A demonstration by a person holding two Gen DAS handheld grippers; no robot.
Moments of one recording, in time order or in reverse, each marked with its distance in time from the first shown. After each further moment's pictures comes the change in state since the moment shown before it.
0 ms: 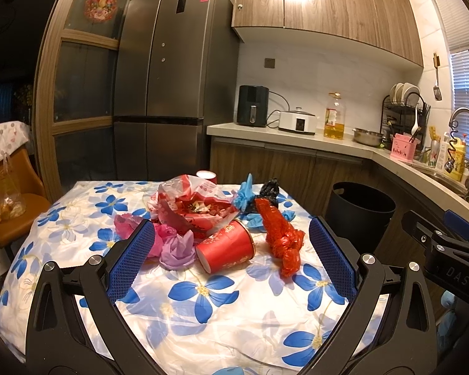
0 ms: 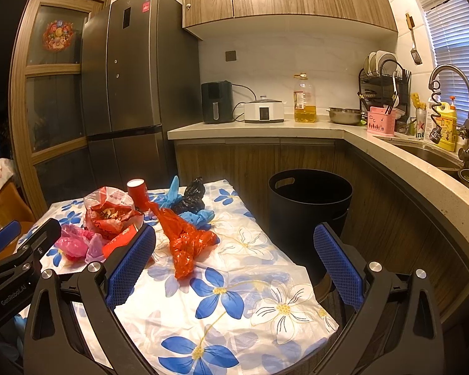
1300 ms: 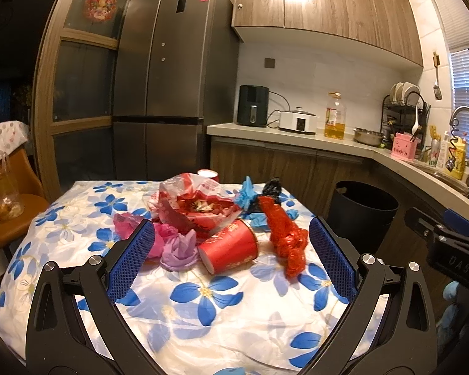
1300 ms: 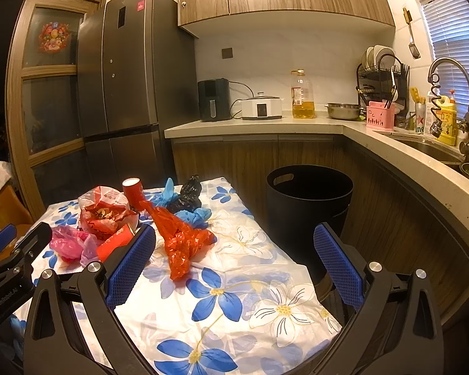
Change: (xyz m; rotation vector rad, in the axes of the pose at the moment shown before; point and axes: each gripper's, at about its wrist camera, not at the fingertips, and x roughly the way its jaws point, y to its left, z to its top) left arm 0.003 -0.002 -0.003 0.005 -0.007 0.012; right arm 0.010 -0.006 -0.002 0.021 0.008 0.001
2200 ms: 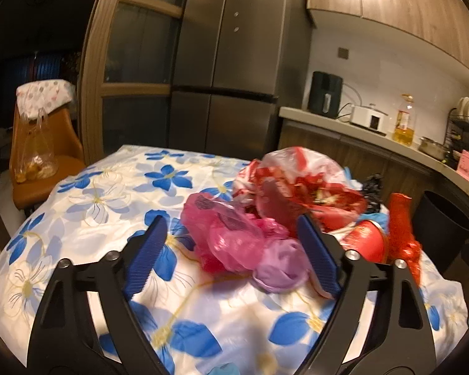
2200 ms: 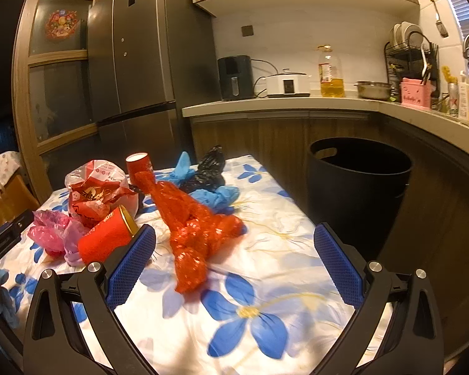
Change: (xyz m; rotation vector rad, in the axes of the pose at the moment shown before) left arm 0.109 0.122 -0.031 -0.156 0.080 0.242; right arm 0.110 0.022 -0.040 0.005 0.053 0.117
